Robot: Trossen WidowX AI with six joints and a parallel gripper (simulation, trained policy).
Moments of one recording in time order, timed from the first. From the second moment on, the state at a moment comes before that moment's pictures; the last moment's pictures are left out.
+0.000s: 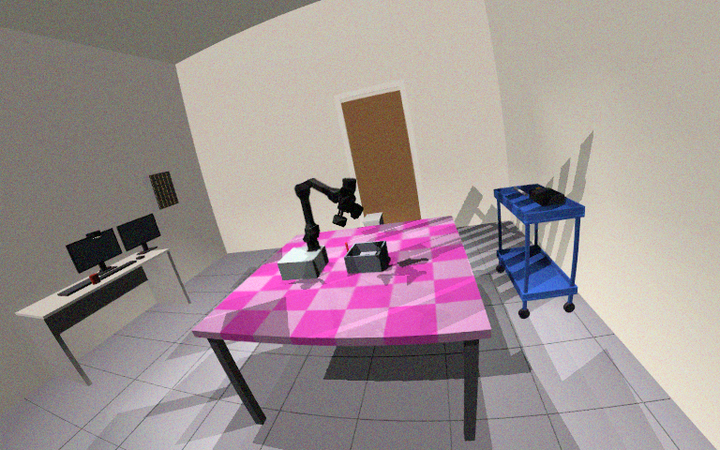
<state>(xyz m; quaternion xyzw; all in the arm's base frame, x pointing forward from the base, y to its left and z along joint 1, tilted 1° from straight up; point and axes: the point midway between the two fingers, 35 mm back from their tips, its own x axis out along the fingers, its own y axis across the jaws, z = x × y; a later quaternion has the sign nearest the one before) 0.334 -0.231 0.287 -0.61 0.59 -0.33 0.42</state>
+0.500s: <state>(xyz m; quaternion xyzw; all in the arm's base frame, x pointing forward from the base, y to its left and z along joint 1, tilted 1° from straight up) 0.360 -0.155 0.239 -0.51 0.50 -0.30 0.63</state>
